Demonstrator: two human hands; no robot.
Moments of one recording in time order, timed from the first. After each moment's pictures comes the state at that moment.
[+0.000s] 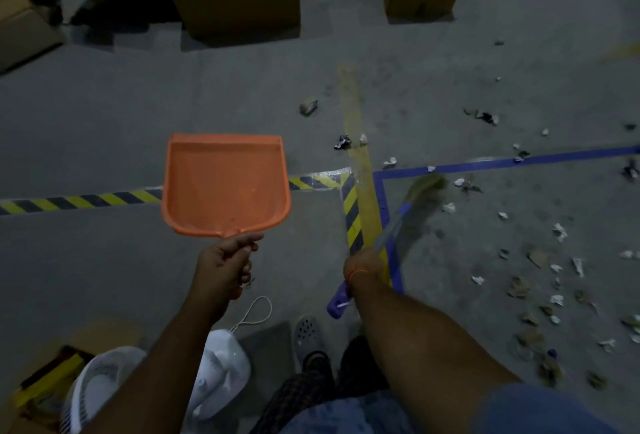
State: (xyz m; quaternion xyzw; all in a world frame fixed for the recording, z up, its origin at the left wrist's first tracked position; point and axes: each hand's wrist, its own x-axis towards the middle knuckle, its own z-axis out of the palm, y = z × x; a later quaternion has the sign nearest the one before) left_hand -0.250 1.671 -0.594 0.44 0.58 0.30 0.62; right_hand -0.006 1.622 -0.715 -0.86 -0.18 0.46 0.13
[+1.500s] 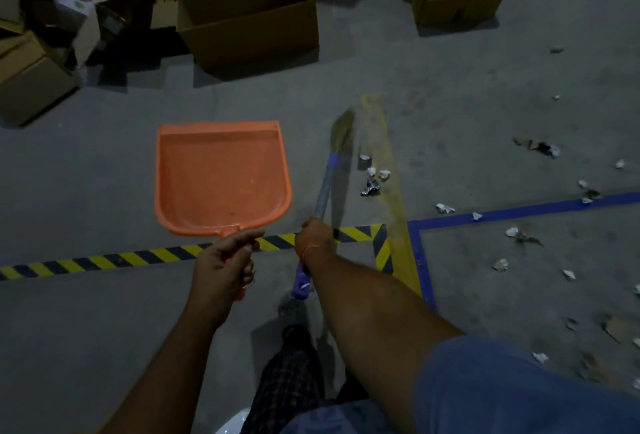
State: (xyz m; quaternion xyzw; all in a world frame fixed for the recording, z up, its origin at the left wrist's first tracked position) left_hand -0.176 1.987 -0.586 0.46 0.55 0.33 0.61; right_hand -0.015 2.024 -0.701 -0.83 -0.29 0.46 0.15
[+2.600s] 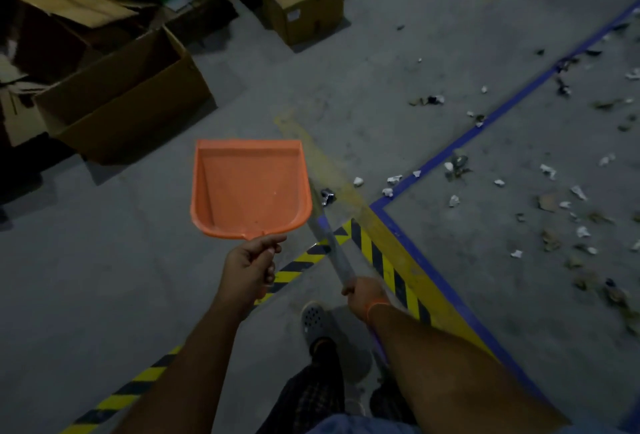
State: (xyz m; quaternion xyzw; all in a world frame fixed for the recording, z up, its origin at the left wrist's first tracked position) left_hand -0.174 2.092 -0.594 0.58 0.43 0.13 0.68; right_hand -0.042 1.909 -0.738 -0.87 -0.21 0.44 0.09
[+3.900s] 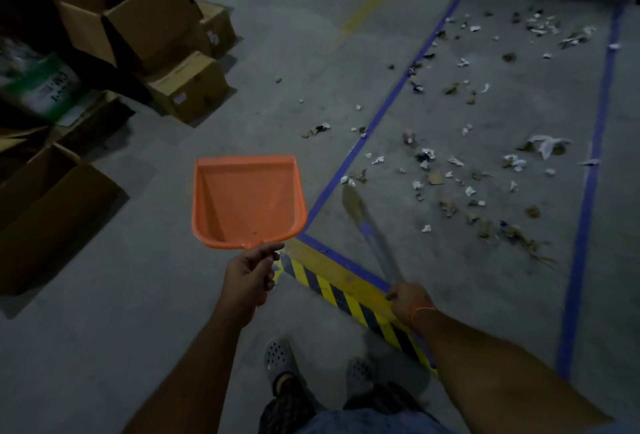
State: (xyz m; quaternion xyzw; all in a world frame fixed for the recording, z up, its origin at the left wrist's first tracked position) left_hand -0.039 1.869 -0.569 0.67 0.30 0.04 0.68; right_hand 0.060 1.570 -0.689 -0.93 -0.08 0.36 0.09
